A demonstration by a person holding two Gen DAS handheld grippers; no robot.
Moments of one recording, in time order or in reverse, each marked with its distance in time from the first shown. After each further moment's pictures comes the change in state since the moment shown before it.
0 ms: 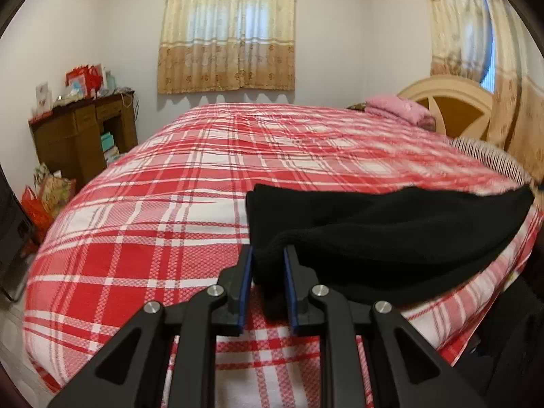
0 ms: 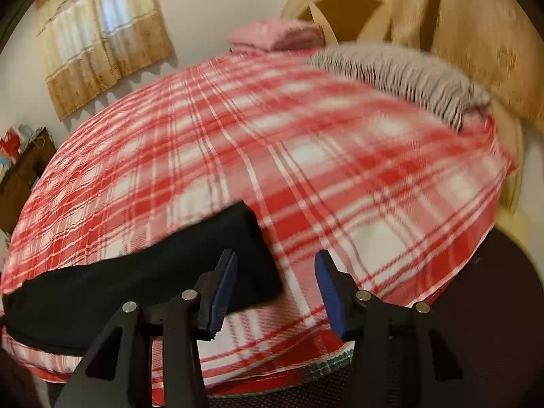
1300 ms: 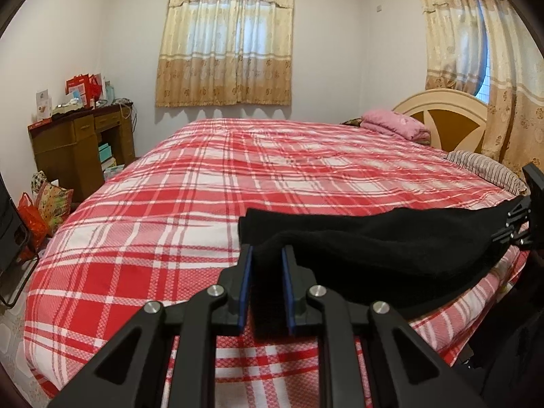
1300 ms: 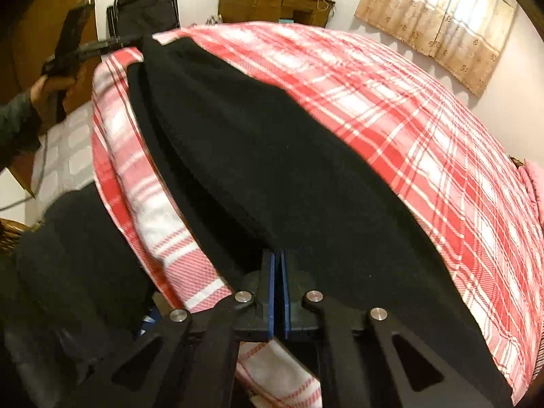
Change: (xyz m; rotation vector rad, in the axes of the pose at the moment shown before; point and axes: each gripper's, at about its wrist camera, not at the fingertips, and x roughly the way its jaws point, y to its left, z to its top) left arm -0.013 -0.002 0.008 -0.019 -0.077 -0.030; right arm -0.010 0.374 -0.162 -1.071 0.107 0.576
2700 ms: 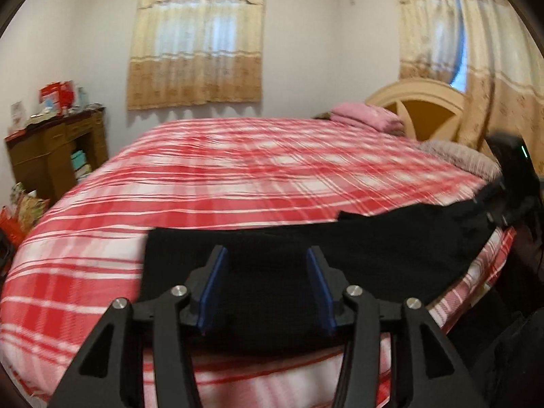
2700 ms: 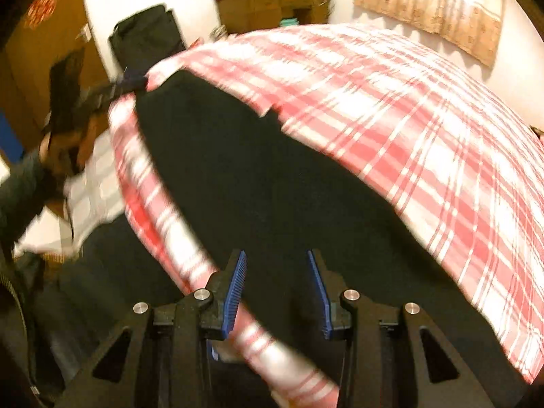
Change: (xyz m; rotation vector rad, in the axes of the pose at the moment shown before) left arm 0.025 -0.086 0.011 0.053 0.036 -0.095; right arm 0.005 -0.051 0.038 0.160 -0.017 0.169
